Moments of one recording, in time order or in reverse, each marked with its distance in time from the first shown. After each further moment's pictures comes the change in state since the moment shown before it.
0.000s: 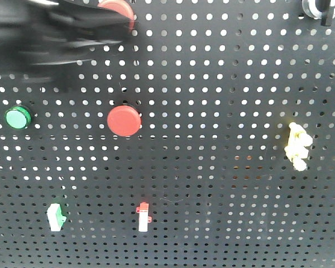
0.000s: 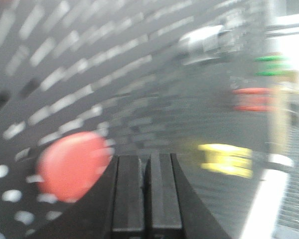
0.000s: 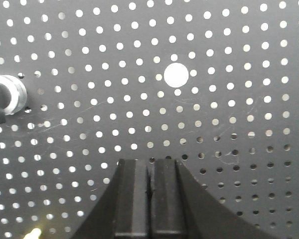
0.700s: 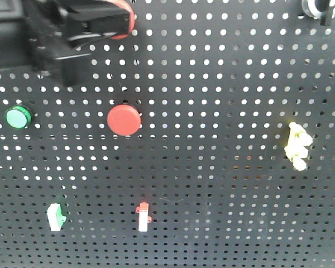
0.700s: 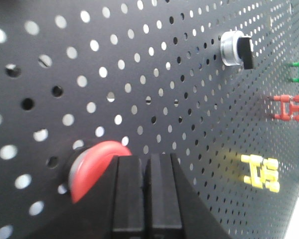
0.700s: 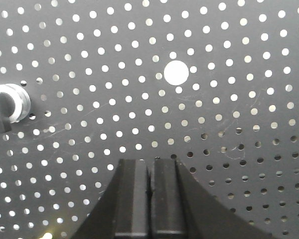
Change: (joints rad) left arm 0.002 0.116 0.003 -0.014 -0.175 0.039; right arm 0.000 0.000 0.000 0.011 -0.001 0.053
